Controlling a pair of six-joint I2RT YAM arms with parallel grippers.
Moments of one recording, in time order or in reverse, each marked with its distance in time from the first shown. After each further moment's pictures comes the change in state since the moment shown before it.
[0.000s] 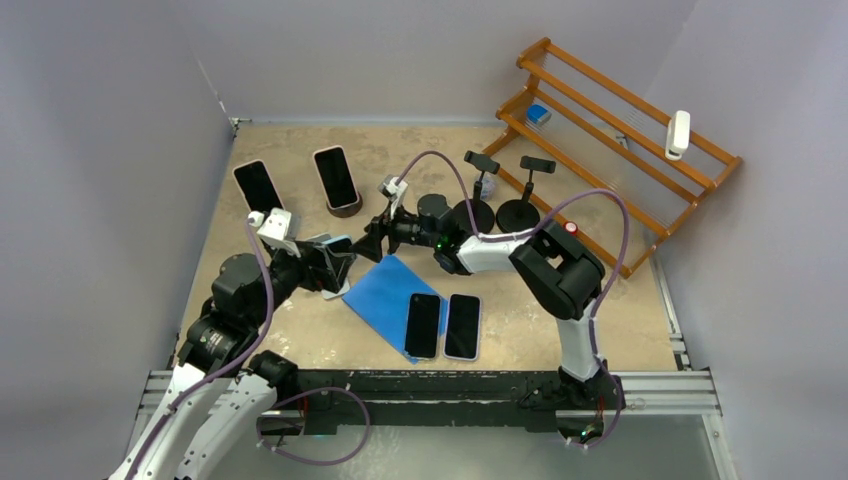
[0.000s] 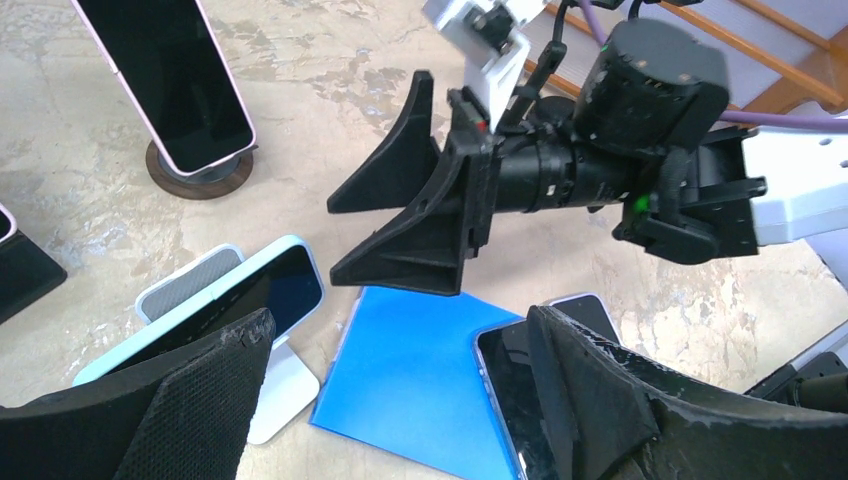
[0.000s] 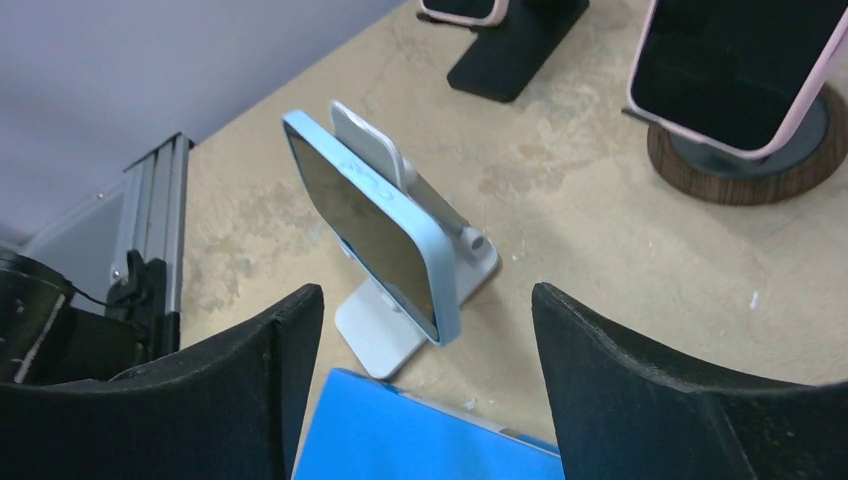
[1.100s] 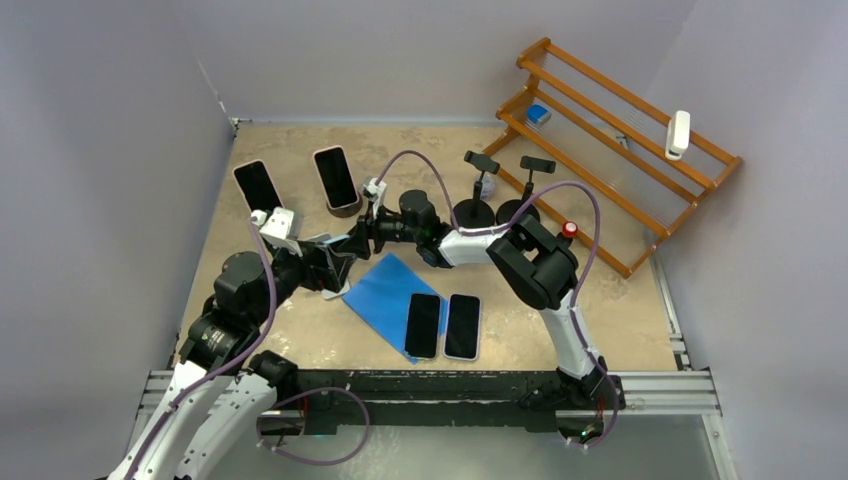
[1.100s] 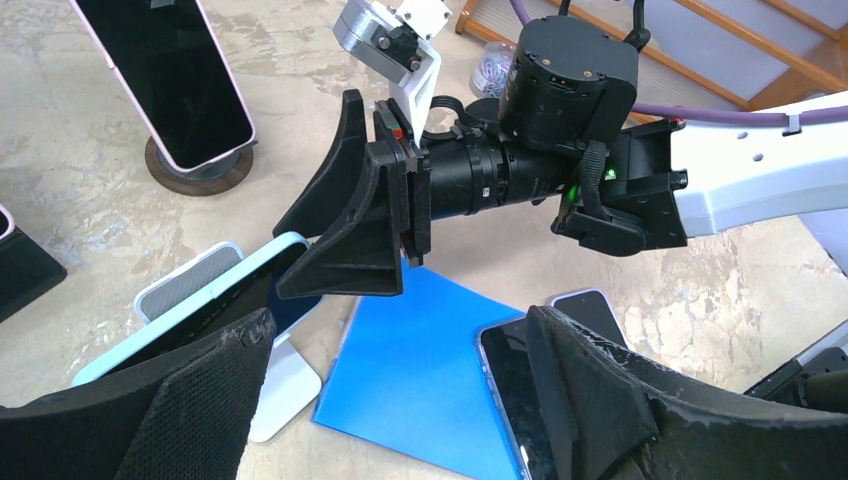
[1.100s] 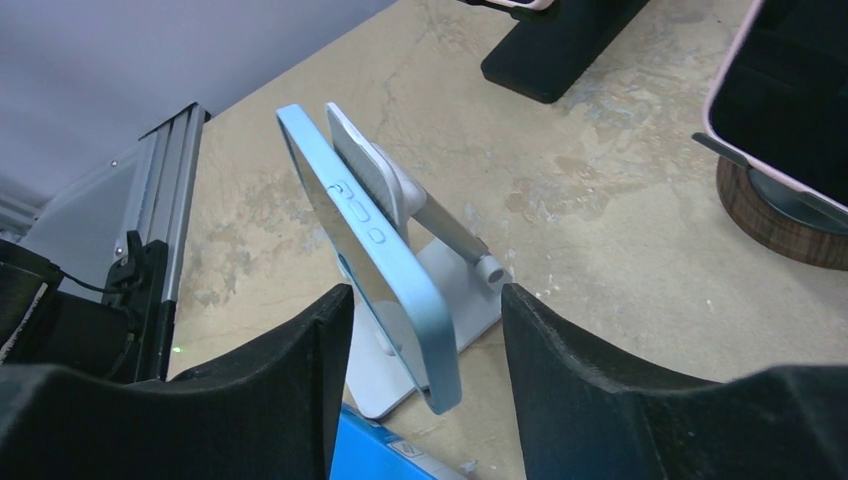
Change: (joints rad) left arm 0.000 0.016 0.000 0.000 0.003 0.007; right arm 0.012 0.187 0.189 -0.045 -0.105 -0.013
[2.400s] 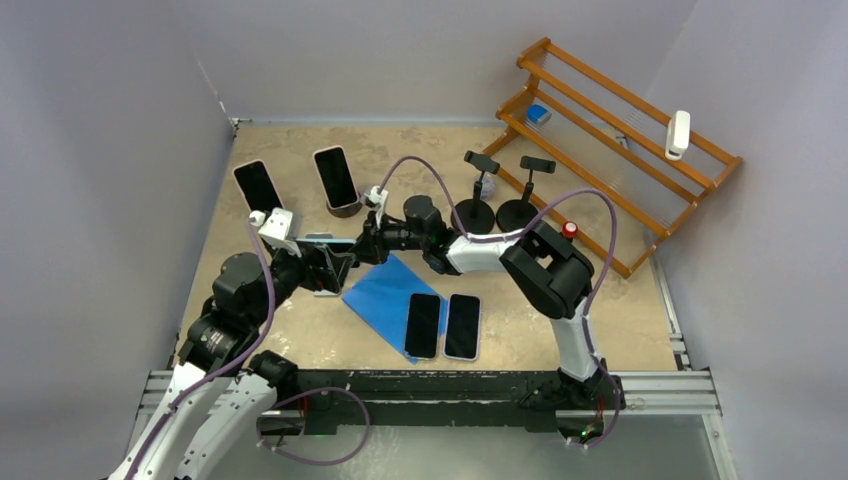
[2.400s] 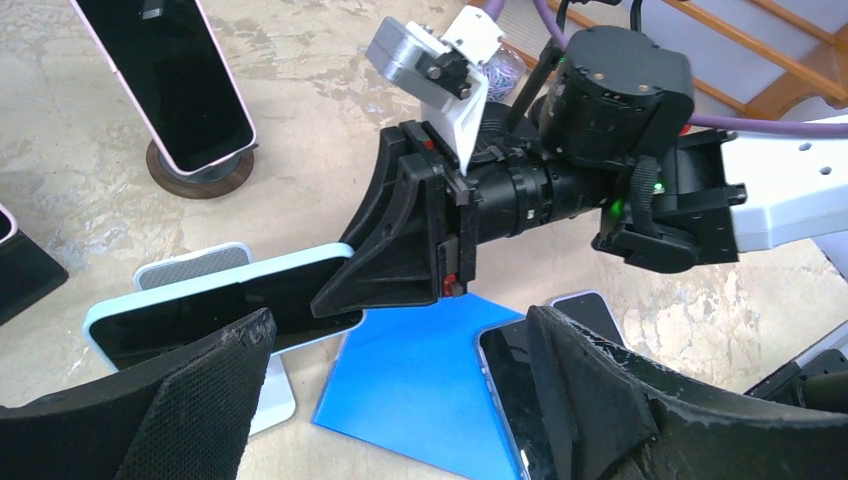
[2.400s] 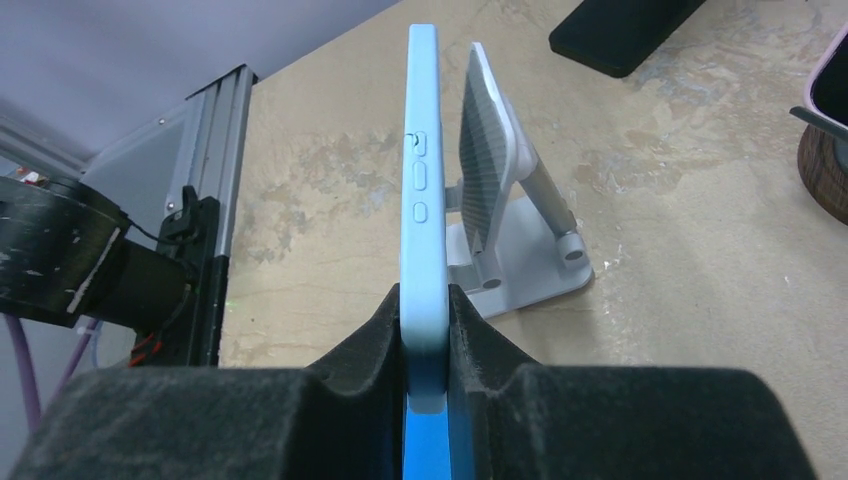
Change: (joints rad) left arm 0.000 -0.009 0.000 0.000 0.000 0.000; right arm 0.023 -0.102 -0.097 -0.021 -0.046 -0.023
